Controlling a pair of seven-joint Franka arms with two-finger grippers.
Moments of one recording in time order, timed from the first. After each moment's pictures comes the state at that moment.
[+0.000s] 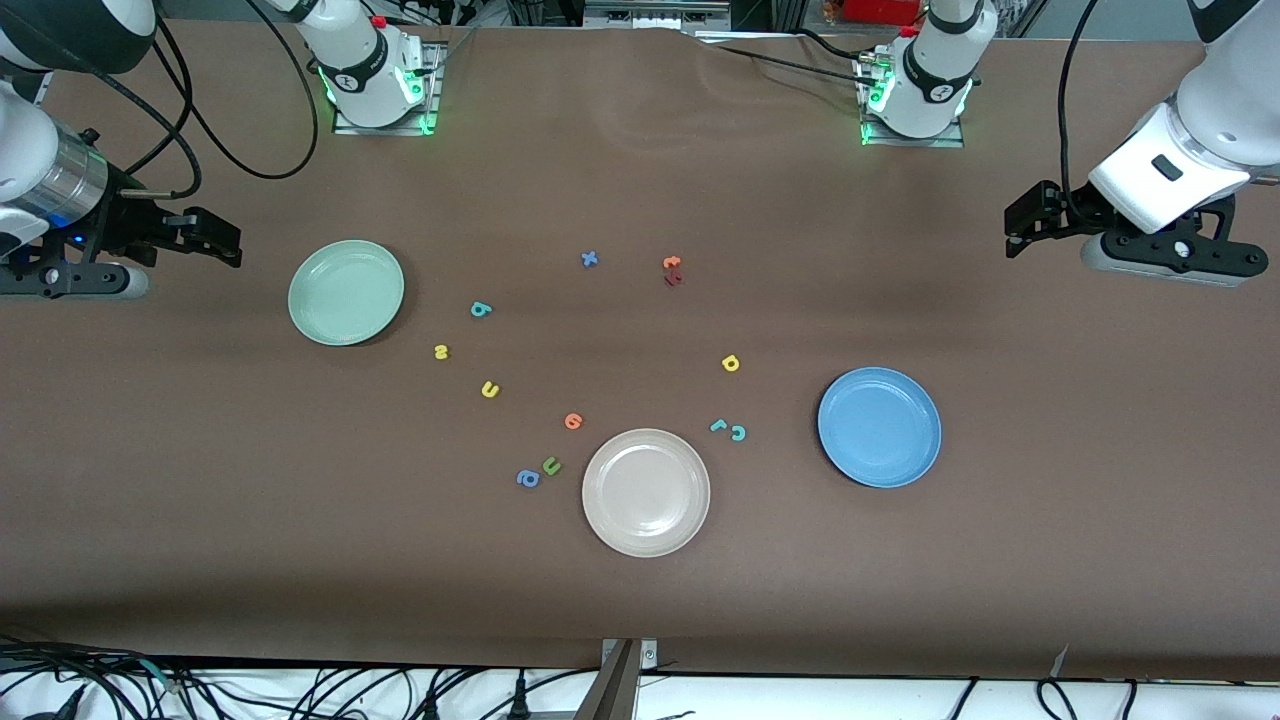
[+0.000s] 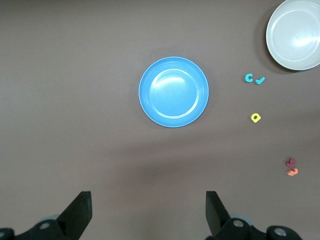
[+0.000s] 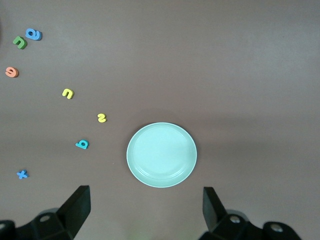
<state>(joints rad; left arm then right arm) -0.05 0.02 -0.10 -1.59 0.00 1.59 -0.01 0.07 0.07 0.02 -1.61 -0.03 1.58 0.08</state>
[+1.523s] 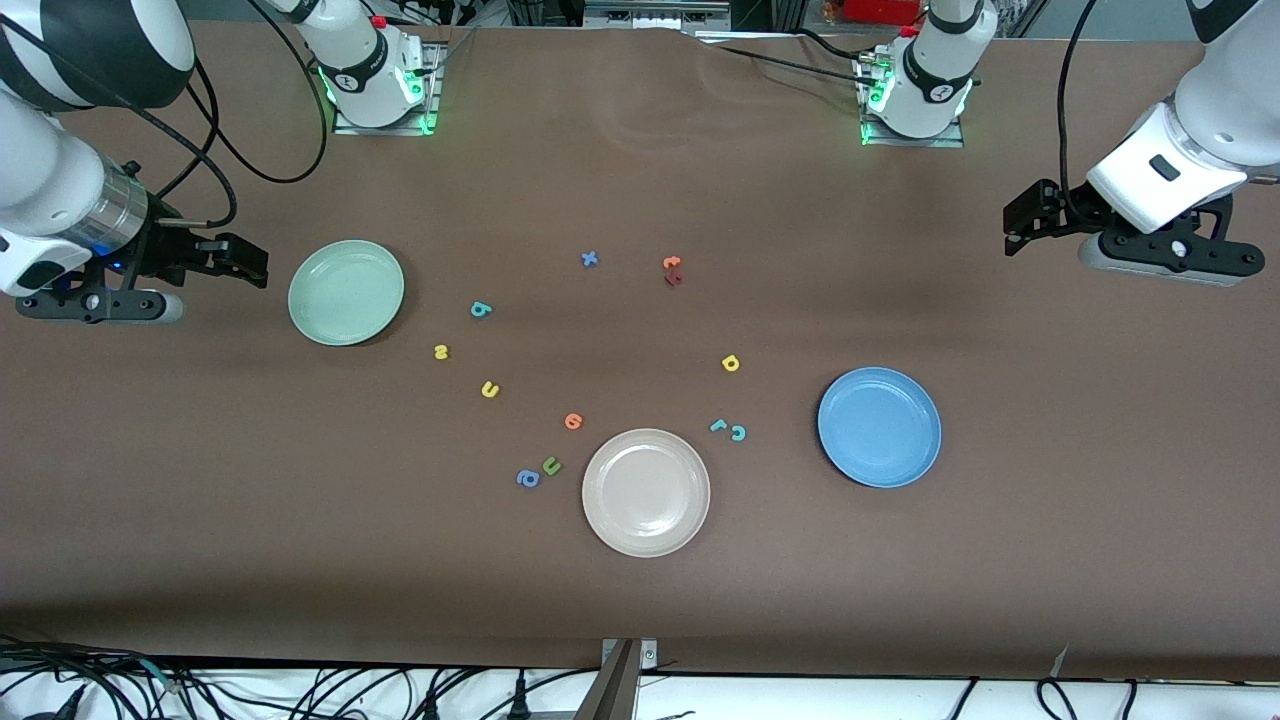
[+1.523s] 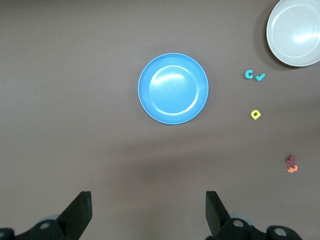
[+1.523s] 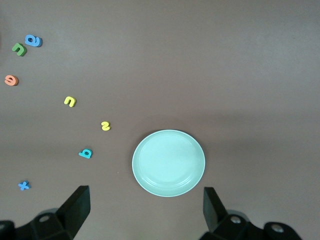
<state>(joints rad) -0.05 0.02 -0.10 -1.60 0.00 1.57 -0.01 0.09 0.11 0.03 -1.62 -0.03 1.63 0.12</state>
